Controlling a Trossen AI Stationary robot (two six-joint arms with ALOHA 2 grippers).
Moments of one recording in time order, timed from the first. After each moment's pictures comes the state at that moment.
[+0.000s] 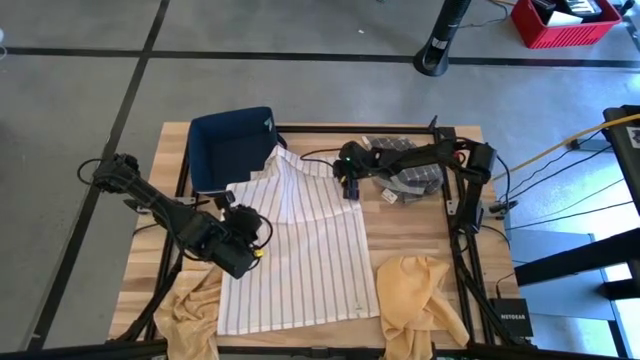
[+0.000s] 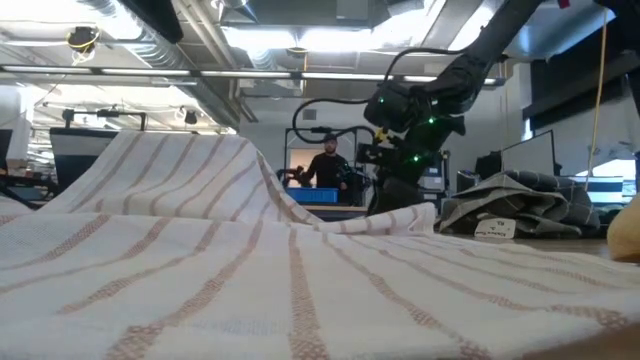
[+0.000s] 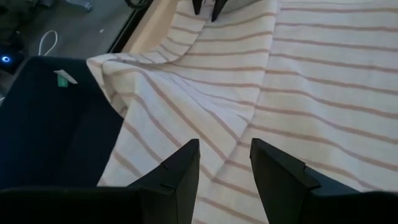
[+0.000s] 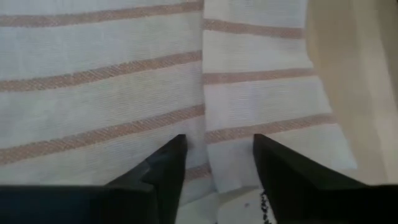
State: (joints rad) left arm -0.56 1.45 1.31 -1.27 -0.79 -0.90; right arm -0.41 1.88 0.98 -0.05 0.00 -0.45
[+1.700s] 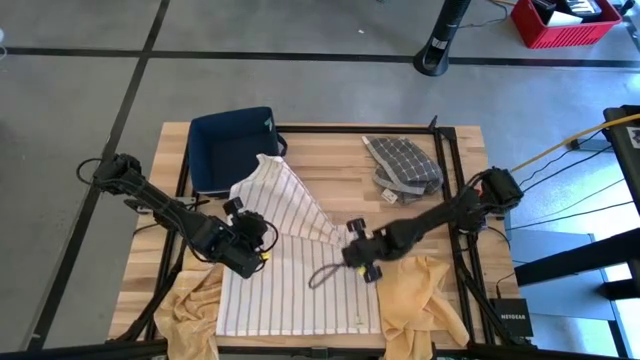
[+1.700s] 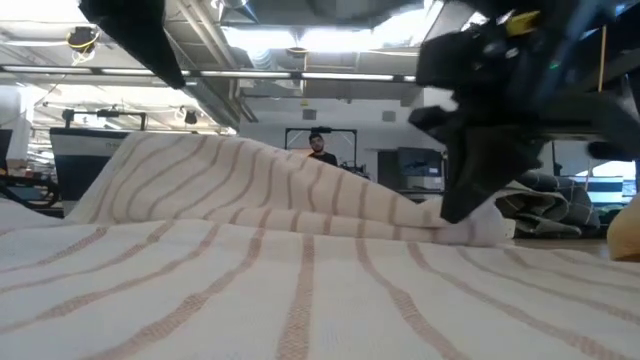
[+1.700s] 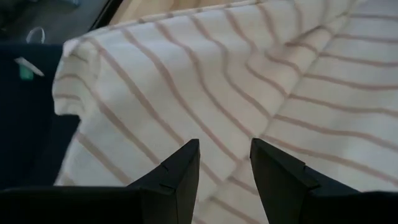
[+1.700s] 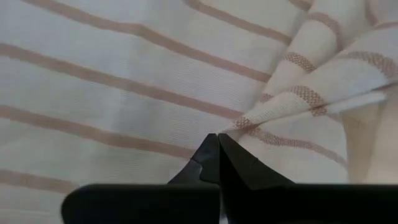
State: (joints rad) left arm -0.52 1.45 1.12 -1.04 -0.76 -0.83; right arm 0.38 1.74 0.98 -0.39 0.22 -0.05
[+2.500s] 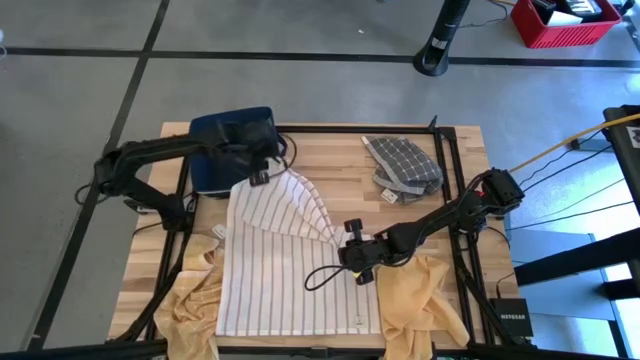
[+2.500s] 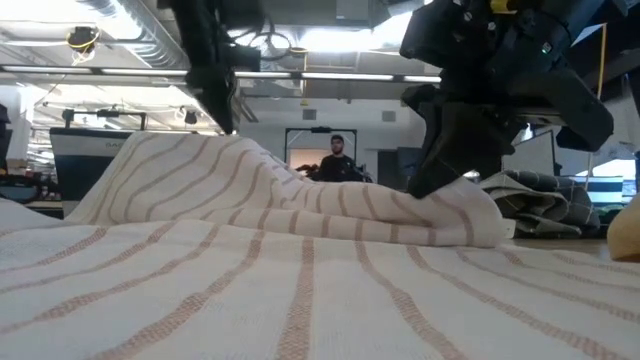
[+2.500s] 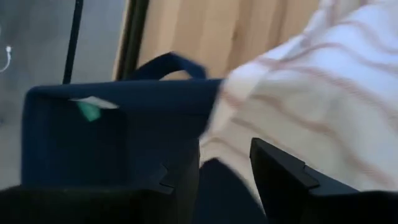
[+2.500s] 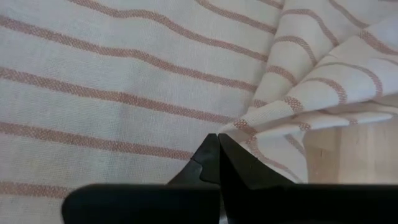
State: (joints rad) left arm 0.42 1.42 1.20 -0.91 -0.26 0.31; right arm 0.40 1.74 0.98 -0.26 0.33 -0.01
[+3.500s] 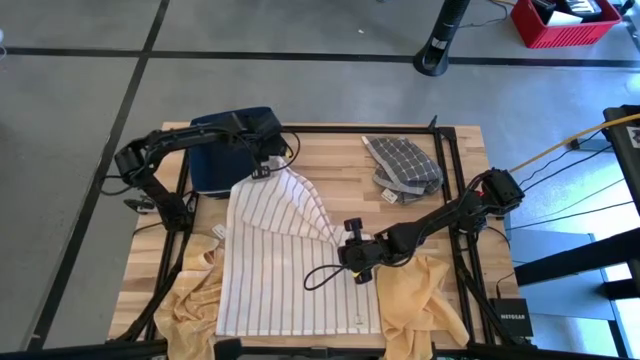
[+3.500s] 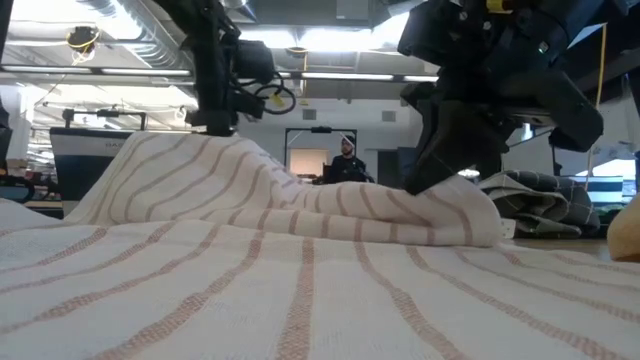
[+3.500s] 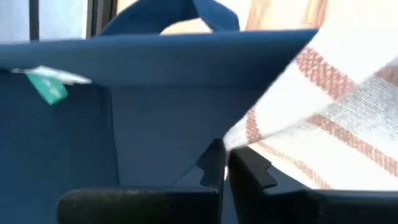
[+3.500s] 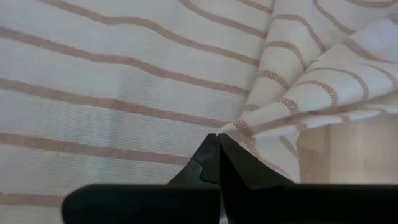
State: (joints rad) left arm 0.57 1.60 1.22 -0.92 -0.22 0.40; right arm 0.40 1.73 0.98 -0.25 0.36 -0.01
